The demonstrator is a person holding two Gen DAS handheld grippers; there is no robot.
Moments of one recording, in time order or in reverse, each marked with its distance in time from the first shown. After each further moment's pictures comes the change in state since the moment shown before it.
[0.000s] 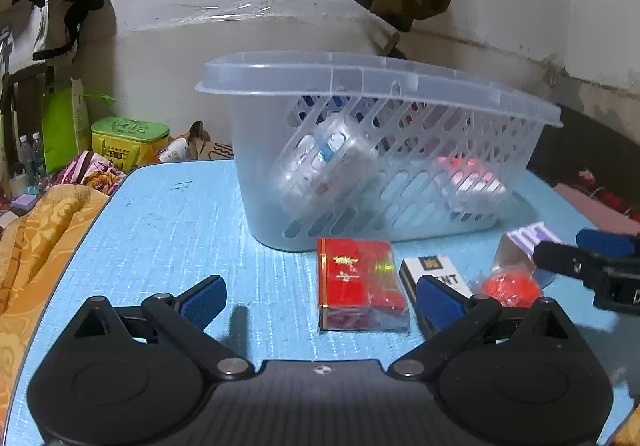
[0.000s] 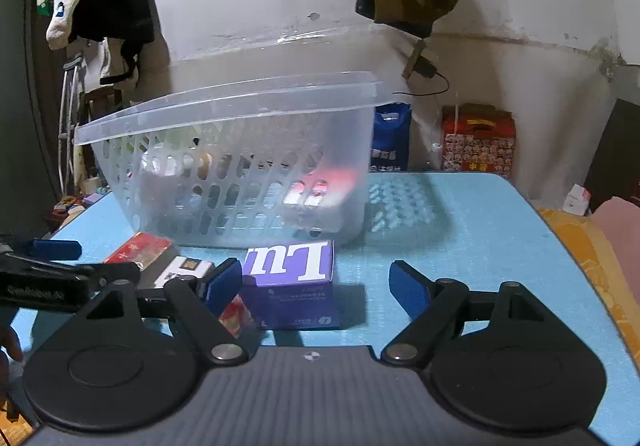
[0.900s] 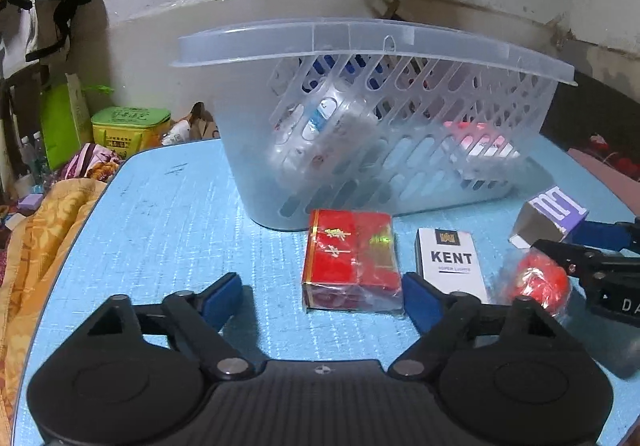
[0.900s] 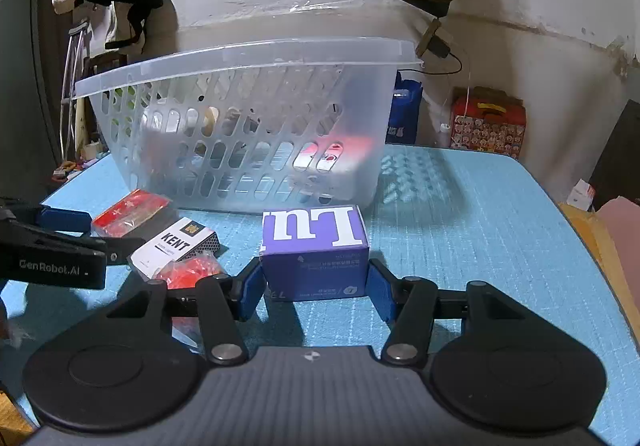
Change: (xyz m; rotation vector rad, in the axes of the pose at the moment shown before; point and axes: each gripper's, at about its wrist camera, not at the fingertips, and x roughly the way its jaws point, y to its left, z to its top) left arm 0.016 -0.007 -0.001 0.053 0.085 0.039; right arm 0.012 0.004 -0.009 -0.061 0.083 -0.011
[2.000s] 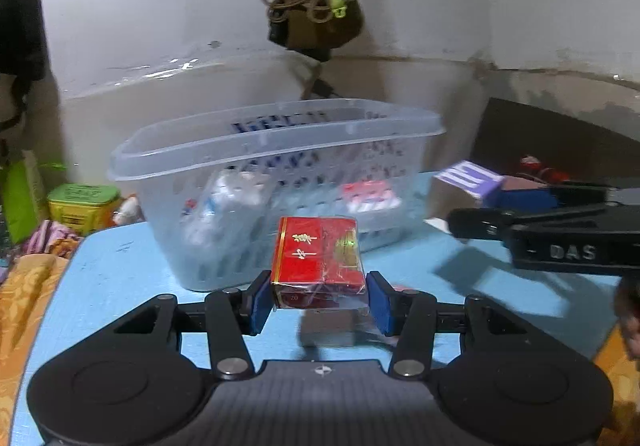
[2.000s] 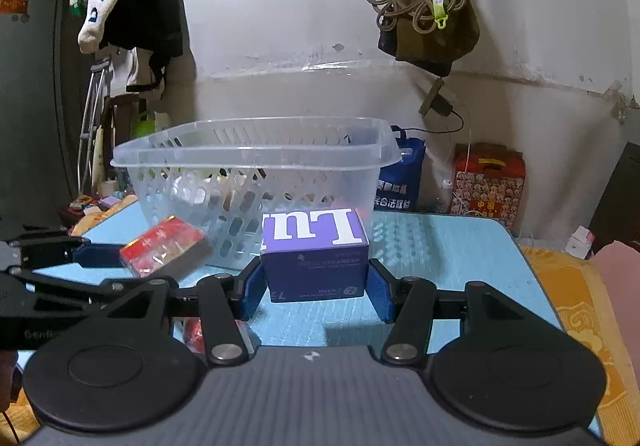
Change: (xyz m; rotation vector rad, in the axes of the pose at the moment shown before) left arm -0.061 -0.045 -0.006 0.121 -0.205 -0.158; right arm -0.048 -0.007 0.023 -0.021 -0.156 0.037
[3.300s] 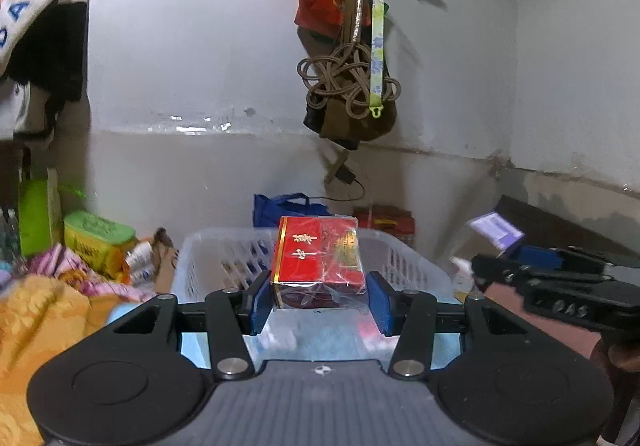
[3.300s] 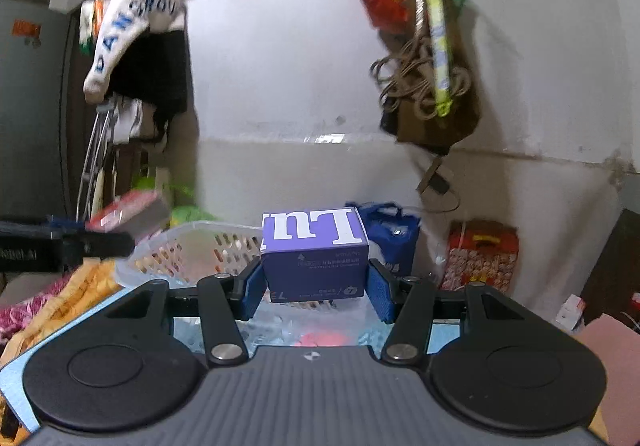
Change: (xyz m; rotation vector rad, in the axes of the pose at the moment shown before) left arm -0.048 0.038 0.091 -0.164 -0.185 0.034; right arm -0.001 0.000 0.088 -0.065 -0.138 -0.008
